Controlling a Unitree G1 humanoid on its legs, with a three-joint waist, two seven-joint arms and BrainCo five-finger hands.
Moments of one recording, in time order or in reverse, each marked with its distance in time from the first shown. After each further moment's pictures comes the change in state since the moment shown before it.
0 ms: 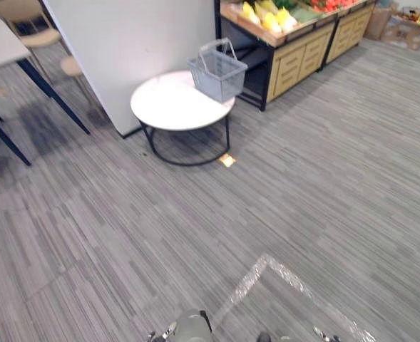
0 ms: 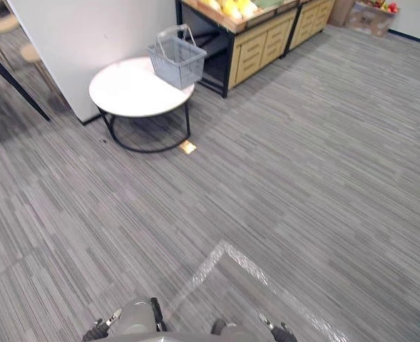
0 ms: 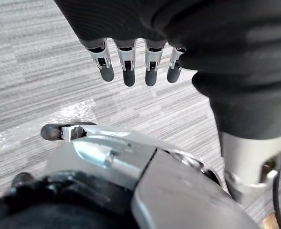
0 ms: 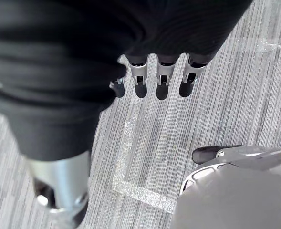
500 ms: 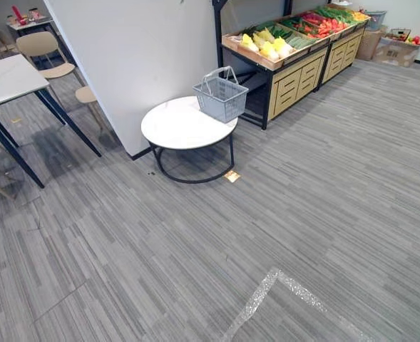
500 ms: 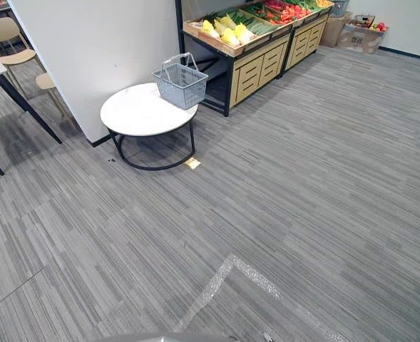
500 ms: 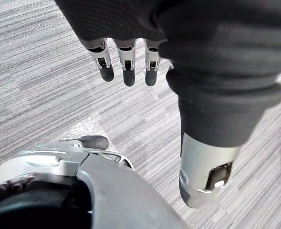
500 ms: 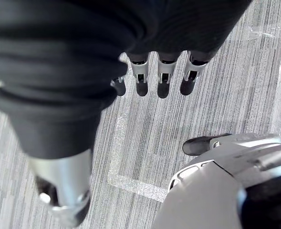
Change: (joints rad) left arm 0.043 0.017 -0.123 0.076 0.078 0.000 0.001; right arm 0.070 -0.001 -0.045 0.009 -0.040 0.003 0.005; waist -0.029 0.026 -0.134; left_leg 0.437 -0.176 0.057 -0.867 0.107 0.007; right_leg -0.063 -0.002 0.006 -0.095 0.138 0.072
